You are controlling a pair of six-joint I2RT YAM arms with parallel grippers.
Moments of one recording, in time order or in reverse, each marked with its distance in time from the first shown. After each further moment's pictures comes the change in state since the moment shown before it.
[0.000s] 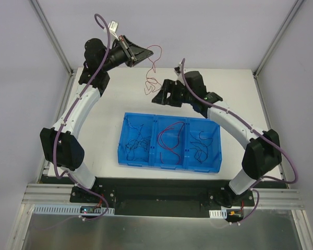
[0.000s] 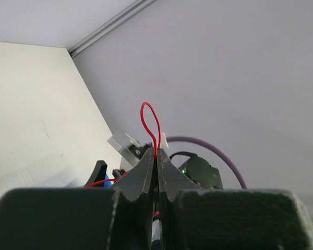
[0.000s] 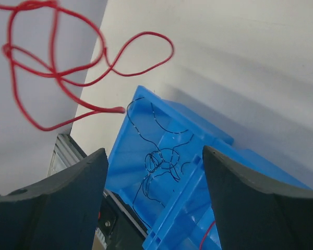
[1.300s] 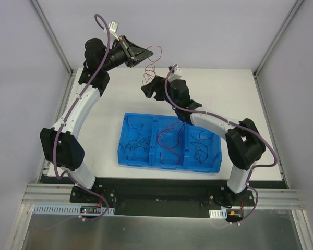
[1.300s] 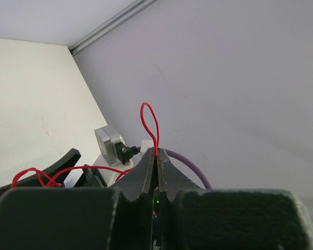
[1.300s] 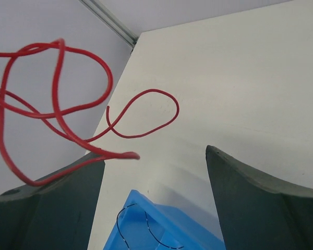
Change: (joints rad) left arm 0.000 0.000 0.005 -0.018 -0.002 -0.005; right arm 0.133 0.154 -0.114 0.632 0.369 0.046
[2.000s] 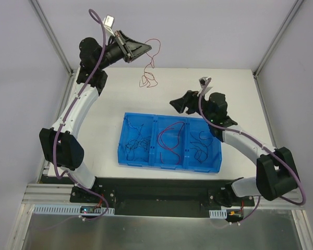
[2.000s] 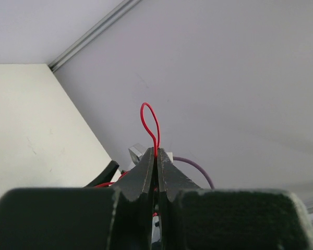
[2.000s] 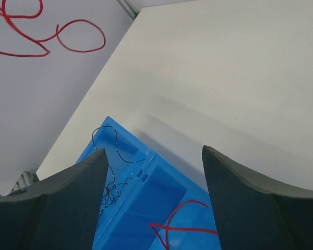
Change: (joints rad) left arm 0.022 0.001 0.009 0.127 0.041 -0.049; right arm -0.231 -0.445 -0.481 0.051 -0.326 -0.149
